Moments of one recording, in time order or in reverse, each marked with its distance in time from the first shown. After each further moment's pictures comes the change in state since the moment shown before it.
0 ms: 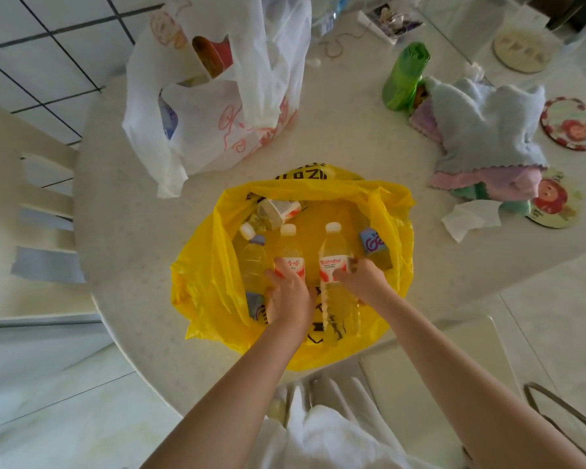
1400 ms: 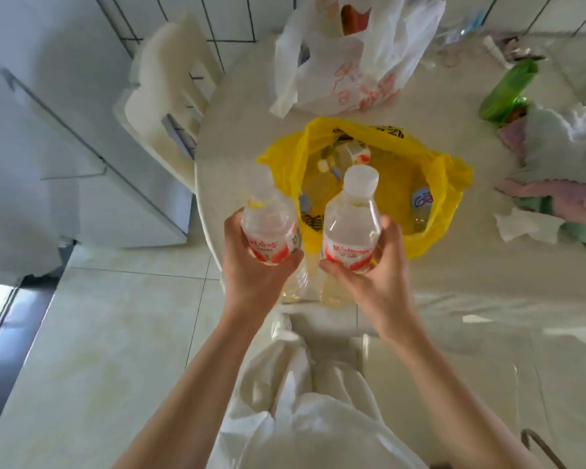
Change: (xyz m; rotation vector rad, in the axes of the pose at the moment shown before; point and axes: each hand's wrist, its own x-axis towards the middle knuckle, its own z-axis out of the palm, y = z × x) left_hand -0.242 -0.076 -0.061 -1.036 0.602 -0.042; right_hand -0.215 0.082 0.012 0.388 -0.042 -1.013
